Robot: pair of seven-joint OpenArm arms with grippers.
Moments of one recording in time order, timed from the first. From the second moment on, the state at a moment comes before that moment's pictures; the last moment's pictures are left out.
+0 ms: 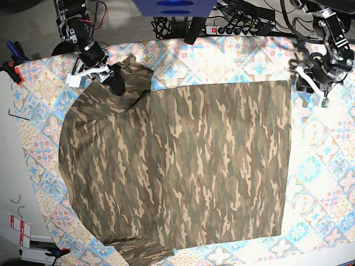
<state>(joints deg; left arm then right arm) 19.7 -19.2 -35.8 86.1 -19.2 -42.2 48.7 -27.4 16.4 -1.4 76.8 68.4 19.7 -13.9</state>
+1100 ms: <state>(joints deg) 4.9 -24.9 -21.8 58.9 -17.9 -38.1 48.9 -27.3 18.3 -3.3 76.7 65.5 20.2 -13.8</state>
